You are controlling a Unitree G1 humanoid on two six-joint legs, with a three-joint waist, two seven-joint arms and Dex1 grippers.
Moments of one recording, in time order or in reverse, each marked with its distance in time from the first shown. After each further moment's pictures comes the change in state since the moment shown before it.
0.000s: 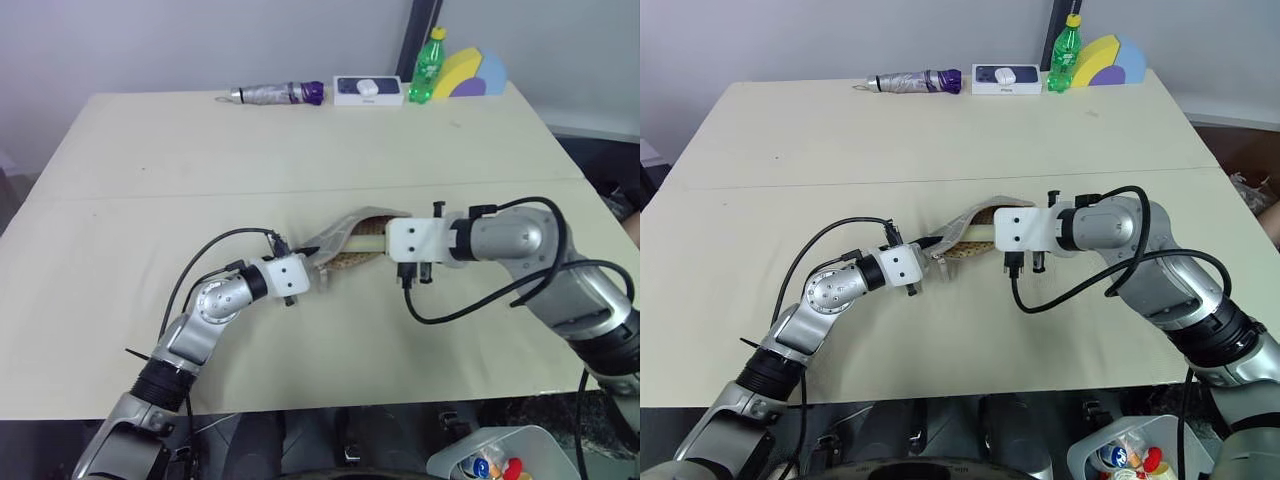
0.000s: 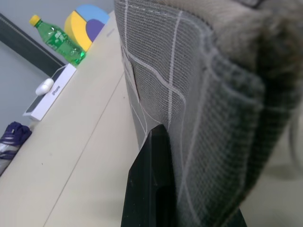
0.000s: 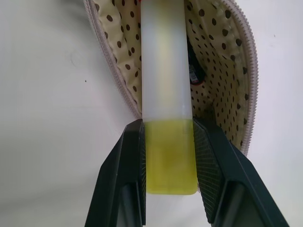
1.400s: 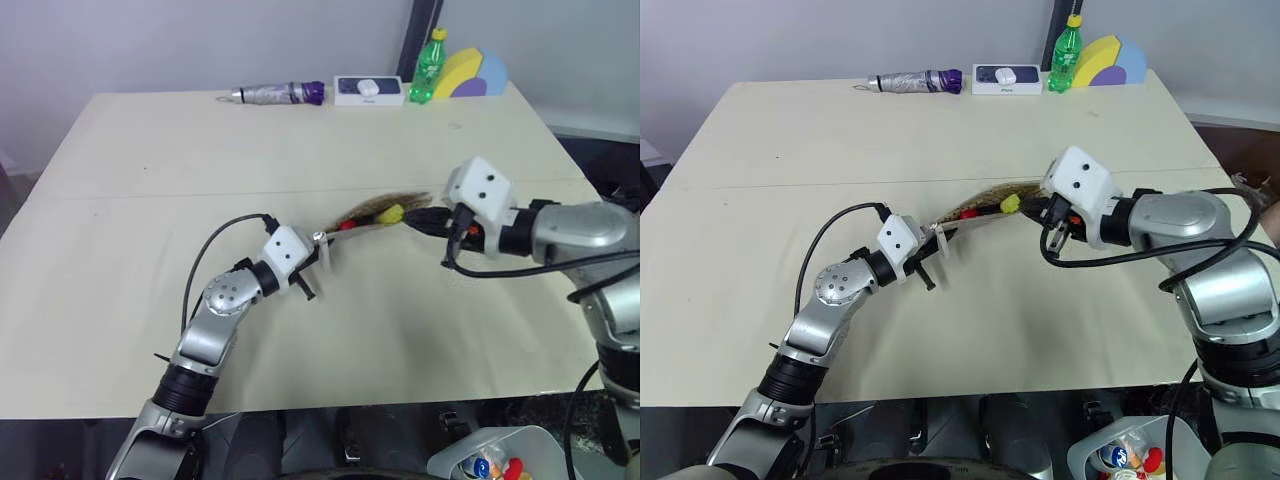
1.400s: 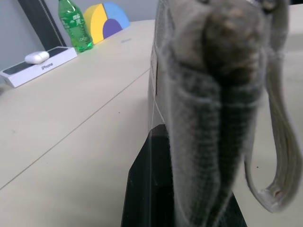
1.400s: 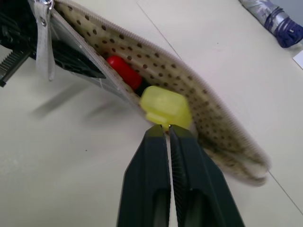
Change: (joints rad) left arm 0.017 -0.147 0.079 -0.114 -0.280 0.310 -0.024; right arm 0.127 0.064 -0.401 -0.098 0.445 0.347 -0.149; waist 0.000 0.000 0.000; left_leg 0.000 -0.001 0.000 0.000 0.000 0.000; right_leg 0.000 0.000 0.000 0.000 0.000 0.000
